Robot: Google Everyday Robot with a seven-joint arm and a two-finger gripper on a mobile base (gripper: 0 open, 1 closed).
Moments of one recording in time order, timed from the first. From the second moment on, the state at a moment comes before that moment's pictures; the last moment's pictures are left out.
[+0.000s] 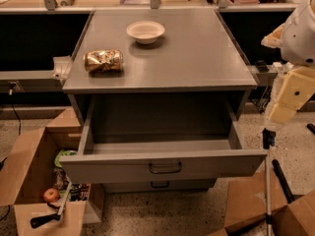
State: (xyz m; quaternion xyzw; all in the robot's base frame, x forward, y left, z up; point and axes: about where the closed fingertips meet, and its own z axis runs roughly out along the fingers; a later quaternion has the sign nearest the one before) arm 0.438 -0.216 0.980 -0.60 0.78 -0.04 0.17
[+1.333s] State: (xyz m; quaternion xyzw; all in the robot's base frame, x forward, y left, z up) arm 0.554 -0.106 0.956 -0.66 0.71 0.07 0.25
